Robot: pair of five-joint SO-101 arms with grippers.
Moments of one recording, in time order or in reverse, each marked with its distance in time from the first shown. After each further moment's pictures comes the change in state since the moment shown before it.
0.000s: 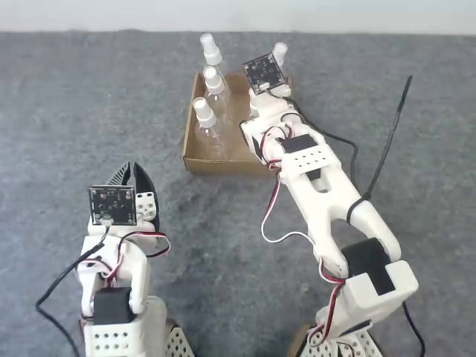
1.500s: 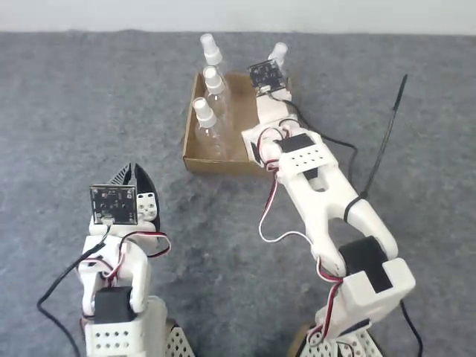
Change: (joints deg) left arm 0.0 -0.1 0.7 0.0 0.0; right arm -1.6 0.6 -1.1 8.3 -5.3
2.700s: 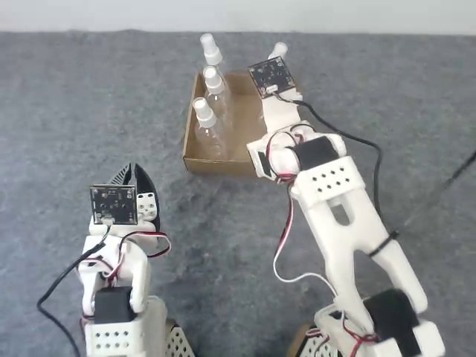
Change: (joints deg) left arm 0.0 0.0 0.0 0.0 0.0; right arm -1.4 -22.9 0.0 28.0 0.0
